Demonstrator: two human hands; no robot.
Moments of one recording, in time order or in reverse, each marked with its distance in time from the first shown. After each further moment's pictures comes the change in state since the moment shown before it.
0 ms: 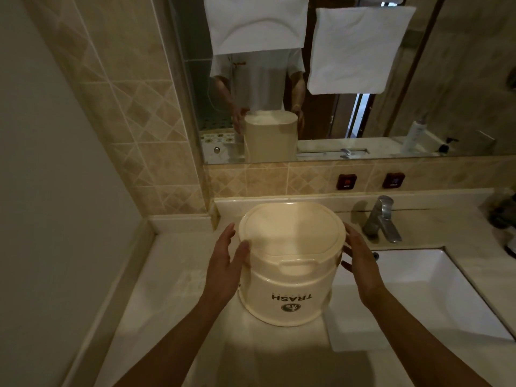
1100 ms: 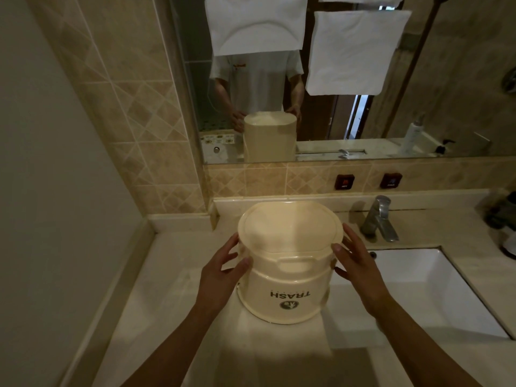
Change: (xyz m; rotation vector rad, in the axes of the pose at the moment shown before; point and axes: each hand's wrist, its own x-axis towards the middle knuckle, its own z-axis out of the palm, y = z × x) left_hand -0.020 -0.008 -0.012 -0.065 -0.048 -0.012; right_hand -0.027 -0.004 -0.012 0.001 -0.168 -0.085
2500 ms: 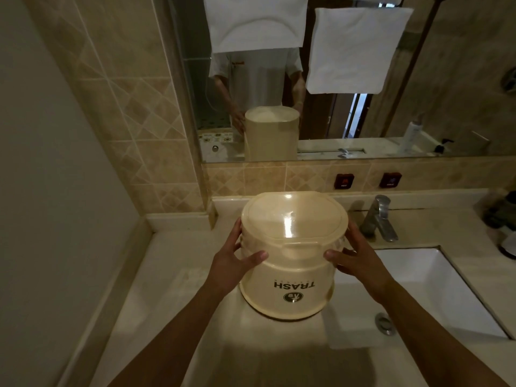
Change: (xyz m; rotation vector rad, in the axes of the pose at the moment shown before) left_hand 0.031 0.010 0.012 0.080 -0.173 -0.035; right_hand 0.019 -0.011 -0.014 -0.139 -0.195 -0.041
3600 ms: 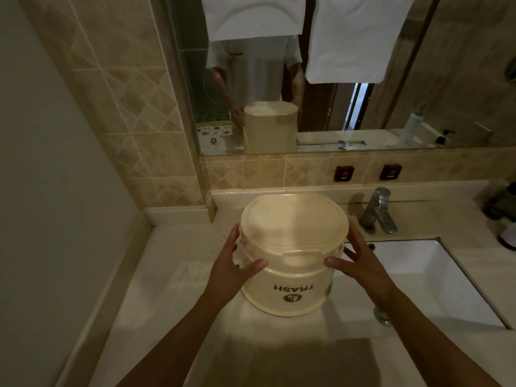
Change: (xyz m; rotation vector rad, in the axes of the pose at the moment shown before) left_hand -0.021 -0.017 0.007 -0.018 0.022 -0.002; right_hand -0.012 0.022 0.002 -0.011 0.027 0.031
